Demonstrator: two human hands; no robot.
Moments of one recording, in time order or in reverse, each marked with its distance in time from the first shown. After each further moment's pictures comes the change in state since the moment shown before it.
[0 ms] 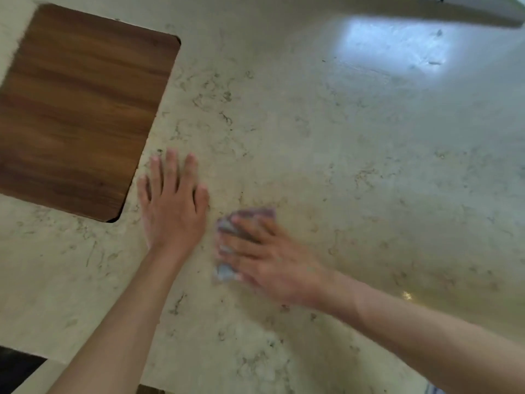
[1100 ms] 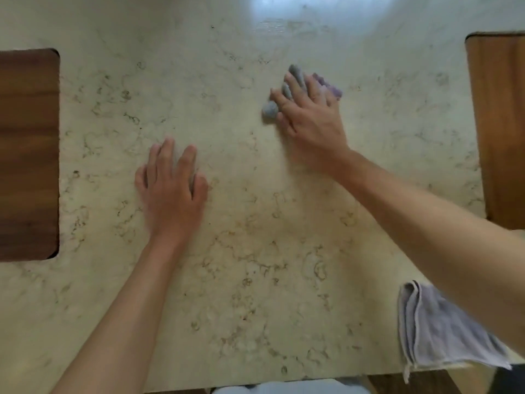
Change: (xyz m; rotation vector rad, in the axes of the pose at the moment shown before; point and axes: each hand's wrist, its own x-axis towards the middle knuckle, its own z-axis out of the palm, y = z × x) left_hand 0.001 0.094 0.012 -0.042 0.021 0.298; right_hand -0.065 0.156 -0.071 -0.092 0.235 0.894
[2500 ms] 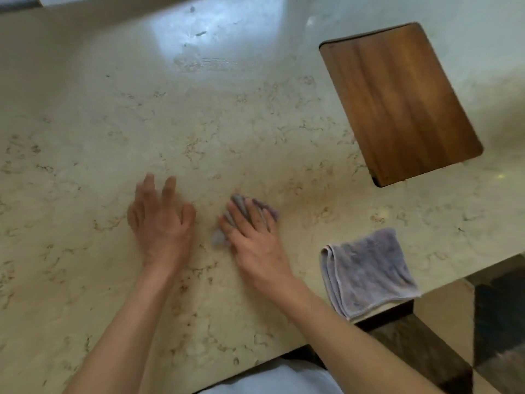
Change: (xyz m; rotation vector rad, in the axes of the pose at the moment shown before) left_hand -0.045 0.104 0.001 -0.083 -0.108 0.104; right_hand -0.229 -0.049 0.024 0.380 0.152 0.143
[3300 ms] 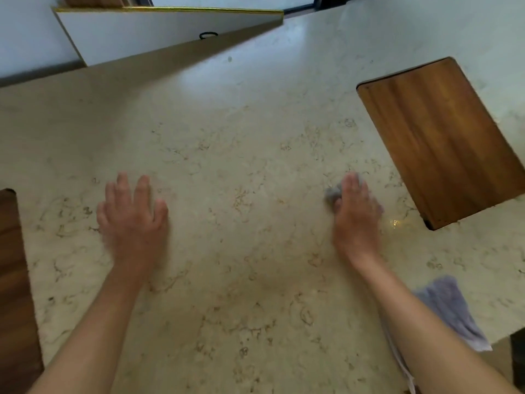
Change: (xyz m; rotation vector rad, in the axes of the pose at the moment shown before) left_hand 0.148 -0.102 -0.039 0.108 0.090 0.005; right_hand 0.113 0.083 -0.056 -0.294 0.187 0.673
